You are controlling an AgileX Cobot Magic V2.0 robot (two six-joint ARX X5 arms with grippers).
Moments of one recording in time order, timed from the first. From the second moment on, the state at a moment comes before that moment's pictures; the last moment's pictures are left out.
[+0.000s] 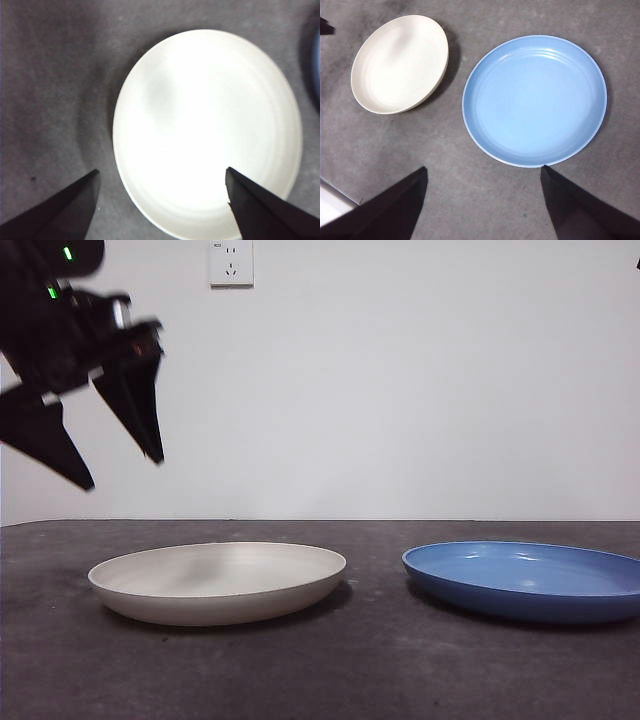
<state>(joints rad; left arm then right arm) -0.26 1.53 1.15 -0.70 0.28 -0.07 0.07 0.87 1.01 -1.03 -0.47 -0.05</state>
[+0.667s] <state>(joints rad) -0.25 1.73 1.16 -0.60 0.24 -0.07 0.07 0.87 1.01 -1.03 -0.47 -0.05</state>
